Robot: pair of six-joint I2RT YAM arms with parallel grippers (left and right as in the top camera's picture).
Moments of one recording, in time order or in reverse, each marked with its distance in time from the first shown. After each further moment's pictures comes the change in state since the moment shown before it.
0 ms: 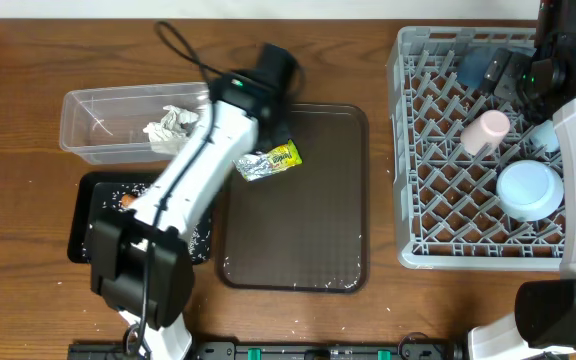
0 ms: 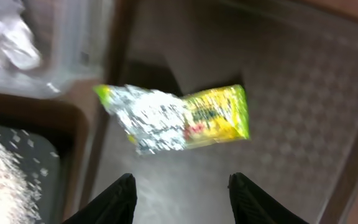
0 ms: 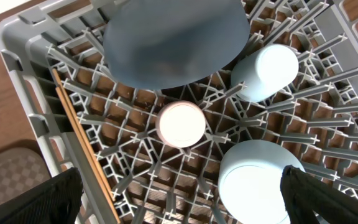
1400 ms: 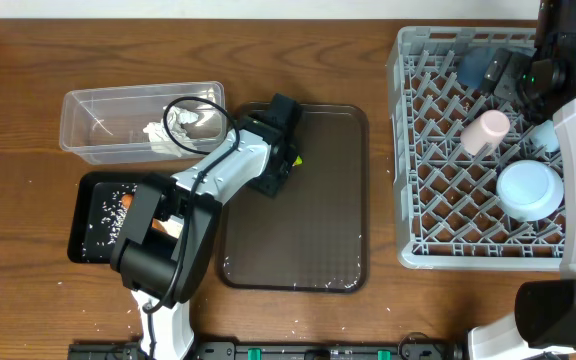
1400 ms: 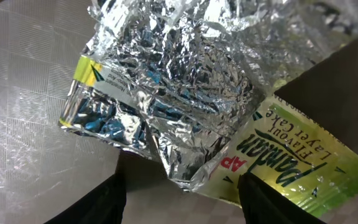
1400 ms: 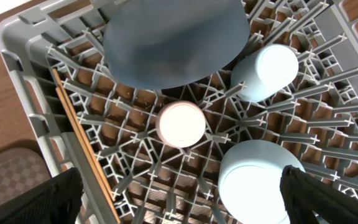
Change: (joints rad) left arm 0.009 0.116 -0.317 0.365 0.155 -0.837; right arm 0.000 0.000 0.000 0.000 0.000 0.000
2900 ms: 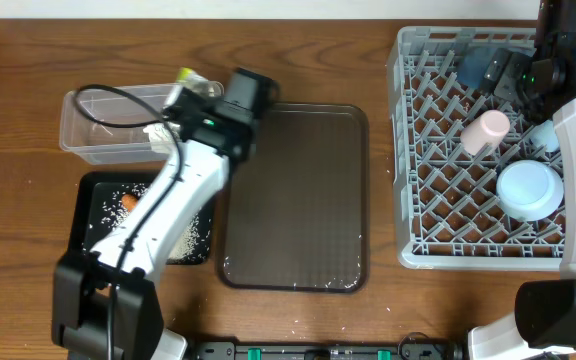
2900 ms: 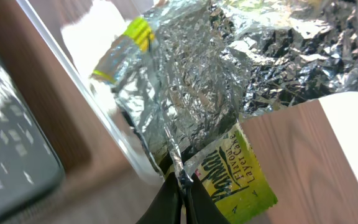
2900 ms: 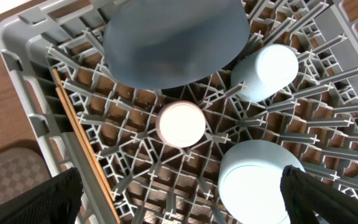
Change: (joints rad) left arm 0.103 -0.336 0.000 0.002 -0.505 0.145; right arm 0.000 0.000 0.000 0.000 0.000 0.000
